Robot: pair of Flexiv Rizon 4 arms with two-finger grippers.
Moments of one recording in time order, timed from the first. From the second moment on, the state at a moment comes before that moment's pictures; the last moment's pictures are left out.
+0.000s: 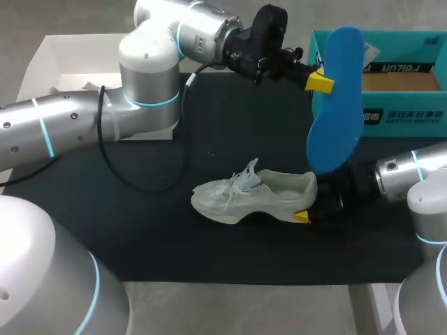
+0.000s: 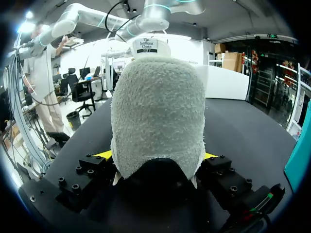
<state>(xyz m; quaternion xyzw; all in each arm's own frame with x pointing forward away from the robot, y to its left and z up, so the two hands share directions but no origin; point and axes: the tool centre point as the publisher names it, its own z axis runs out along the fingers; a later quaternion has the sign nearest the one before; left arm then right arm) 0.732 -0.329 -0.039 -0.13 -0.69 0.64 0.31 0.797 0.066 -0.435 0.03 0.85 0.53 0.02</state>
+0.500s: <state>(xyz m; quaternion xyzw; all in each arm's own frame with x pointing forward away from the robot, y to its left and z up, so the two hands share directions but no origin) 0.640 -0.282 -0.002 -0.11 -0.64 0.65 0.39 0.797 0.066 -0.435 0.03 0.85 0.53 0.02</state>
